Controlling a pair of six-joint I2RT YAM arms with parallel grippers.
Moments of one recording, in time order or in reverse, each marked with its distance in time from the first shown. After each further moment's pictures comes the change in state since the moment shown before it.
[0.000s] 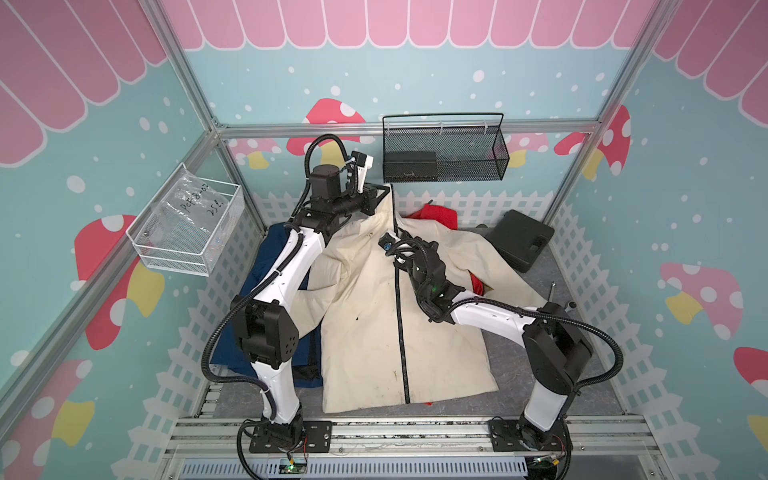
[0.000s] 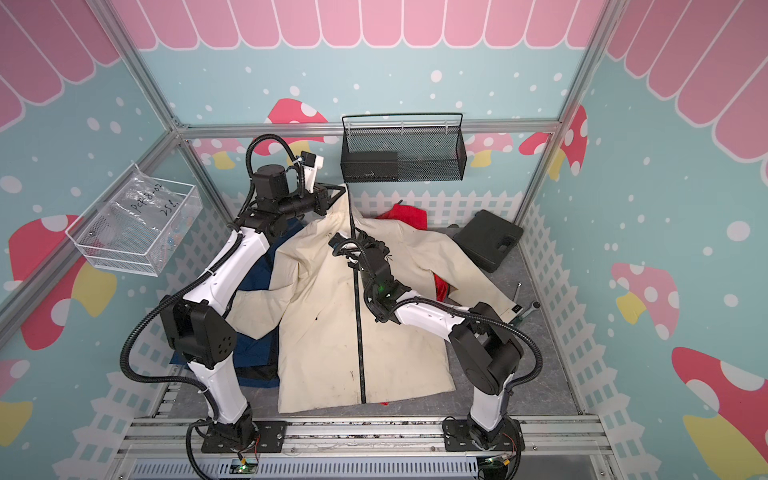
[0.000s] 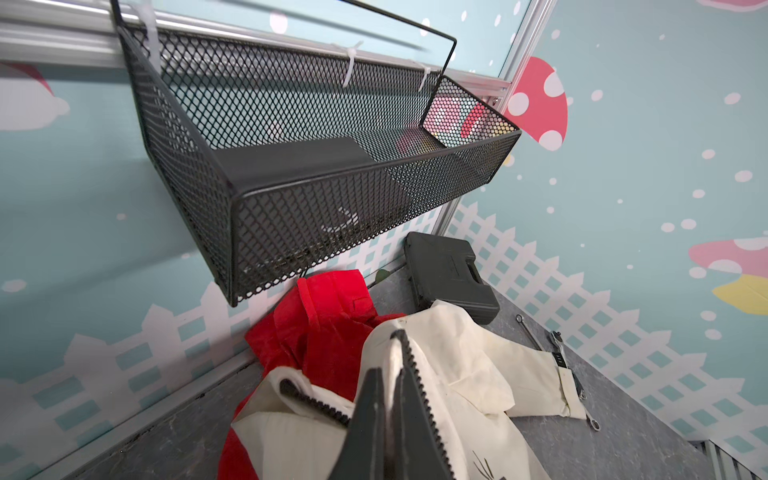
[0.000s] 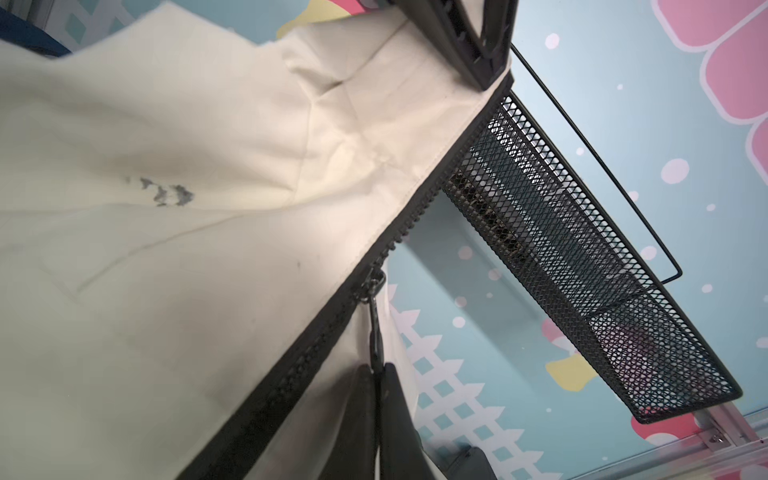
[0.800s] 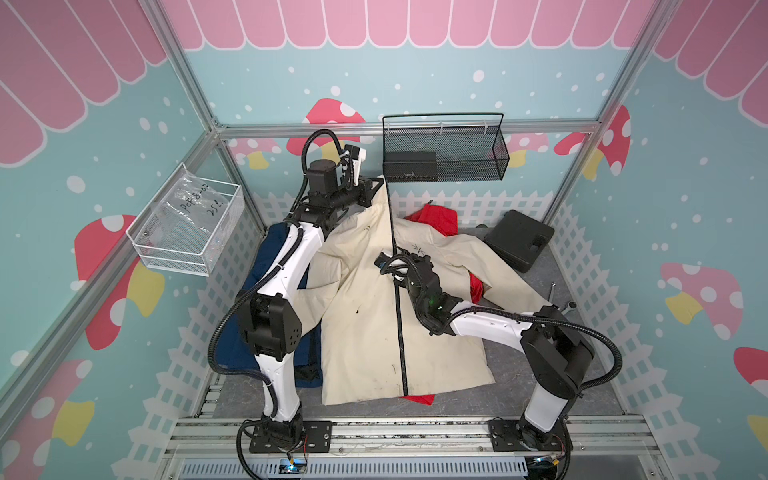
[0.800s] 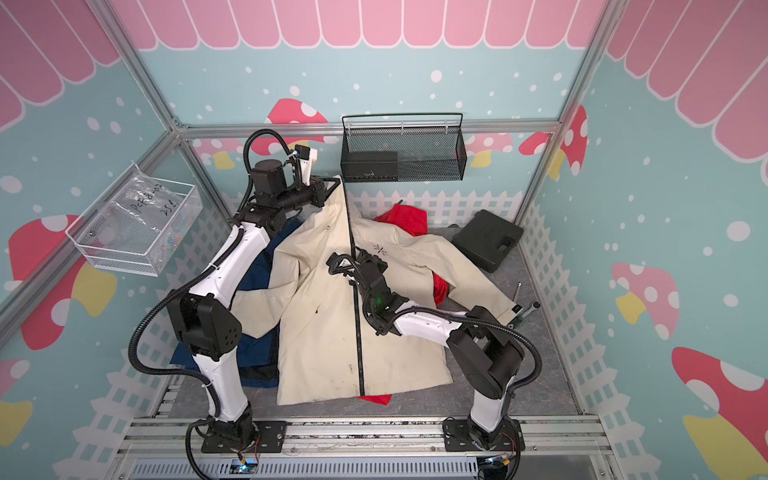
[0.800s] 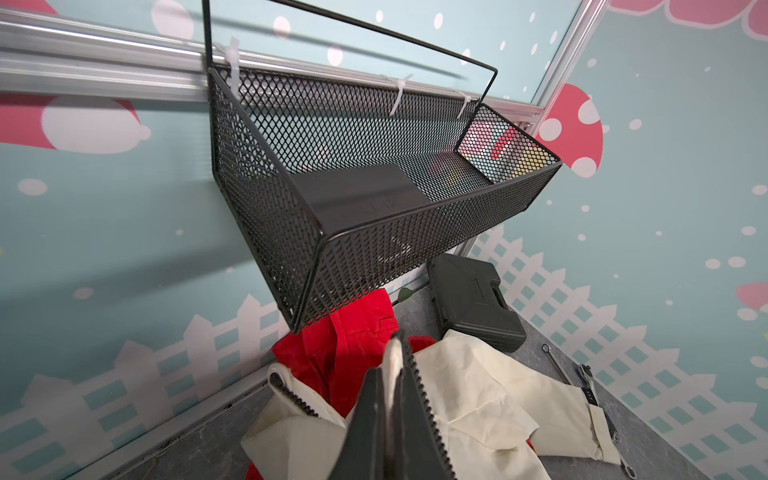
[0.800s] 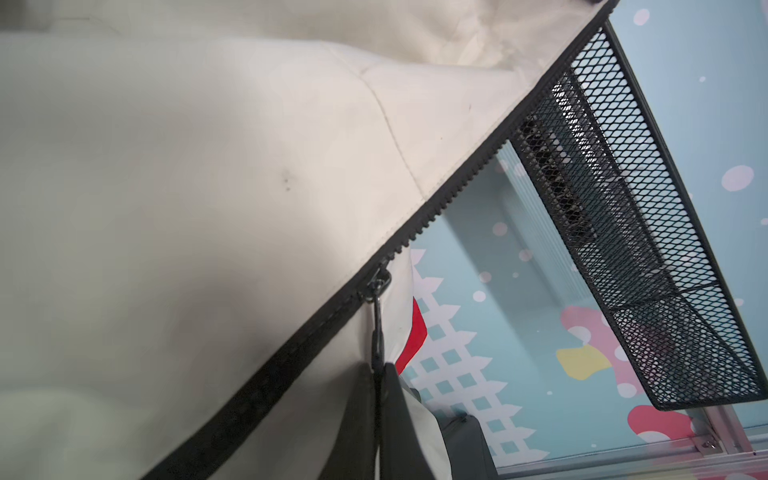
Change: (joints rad) left arm 0.028 0.074 0.094 0.008 -0.049 -0.031; right arm 0.049 -0.027 -0.110 -0.077 0.038 -0.037
